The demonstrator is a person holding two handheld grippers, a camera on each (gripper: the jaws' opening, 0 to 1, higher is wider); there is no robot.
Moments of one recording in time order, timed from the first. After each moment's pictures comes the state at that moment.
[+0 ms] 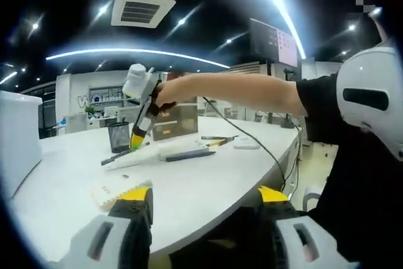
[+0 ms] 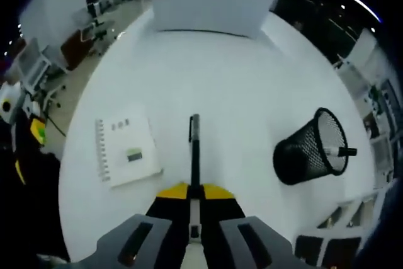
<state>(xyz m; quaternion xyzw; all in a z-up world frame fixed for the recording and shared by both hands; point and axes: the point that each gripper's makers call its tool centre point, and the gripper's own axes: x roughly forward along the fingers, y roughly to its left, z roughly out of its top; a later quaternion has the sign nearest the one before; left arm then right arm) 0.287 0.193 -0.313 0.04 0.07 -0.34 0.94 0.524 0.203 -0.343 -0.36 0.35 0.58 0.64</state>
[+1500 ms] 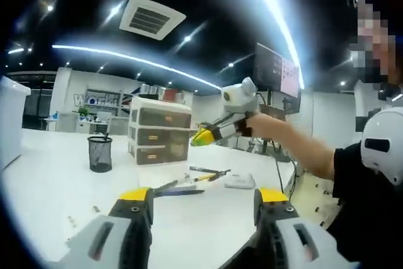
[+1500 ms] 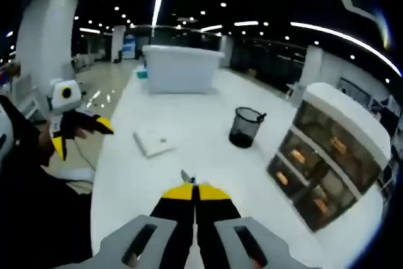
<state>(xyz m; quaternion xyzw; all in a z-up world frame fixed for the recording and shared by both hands) 0.335 0.139 -0.269 -0.05 0.02 -0.37 0.93 0.463 0.035 -0.256 -0.18 0.19 0.54 0.80</state>
